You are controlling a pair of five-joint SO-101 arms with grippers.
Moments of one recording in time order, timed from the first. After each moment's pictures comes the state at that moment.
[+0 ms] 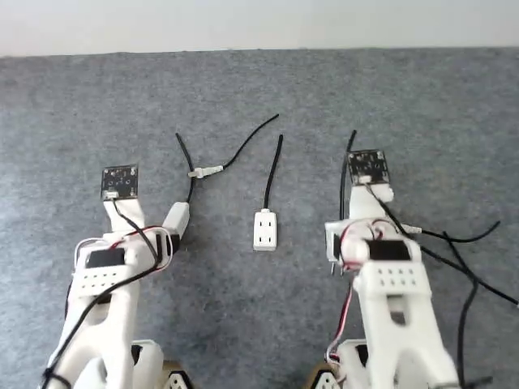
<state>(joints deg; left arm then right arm) -10.4 -35.2 69.8 42.7 4.7 -2.8 -37.5 59.3 47.9 2.8</state>
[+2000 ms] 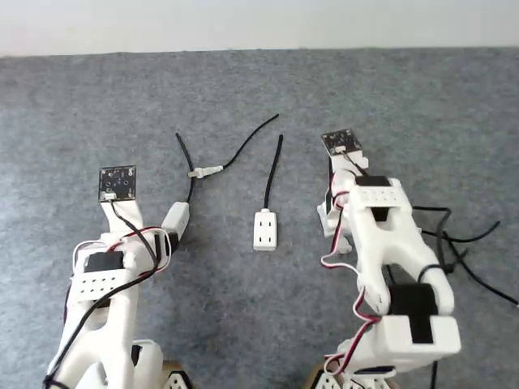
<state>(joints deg) -10.8 -37.1 70.5 42.3 4.4 -2.9 3.7 30.2 53.5 12.1</state>
